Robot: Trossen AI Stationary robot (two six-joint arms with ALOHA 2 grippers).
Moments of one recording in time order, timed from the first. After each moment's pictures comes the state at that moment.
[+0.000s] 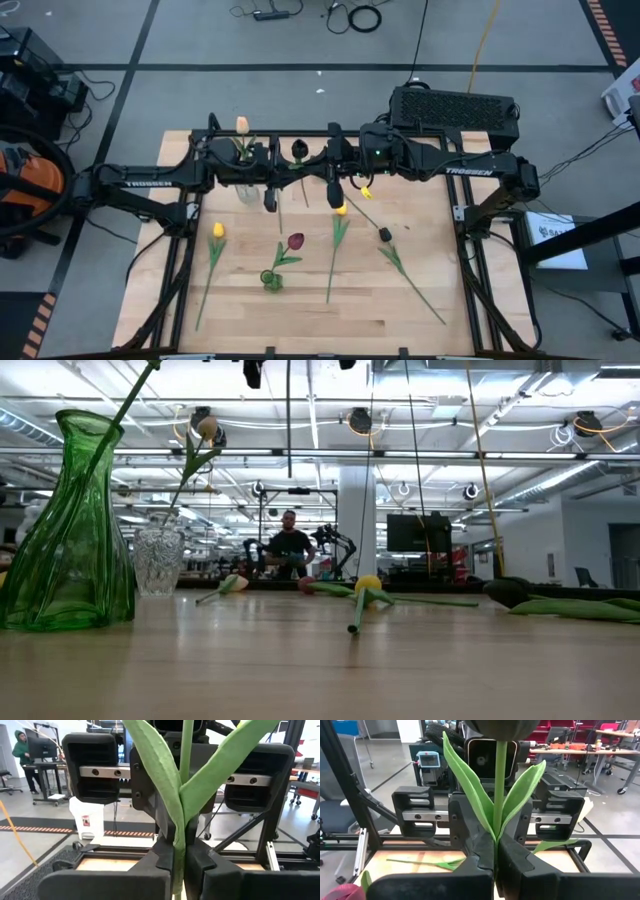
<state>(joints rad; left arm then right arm) 0.16 1.17 0.89 0.33 0.18 -0.02 -0.11 1.59 1.54 -0.09 -0.11 -0.02</state>
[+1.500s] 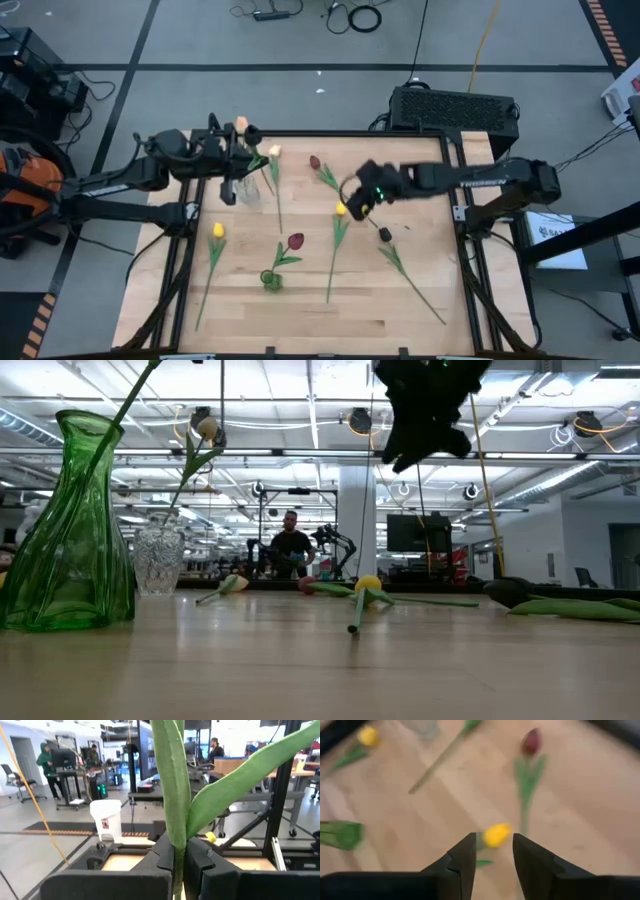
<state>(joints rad) 0.23 0.81 0.89 -0.02 0.18 0.04 -0.03 1.42 1.16 -0.61 0.23 0.68</state>
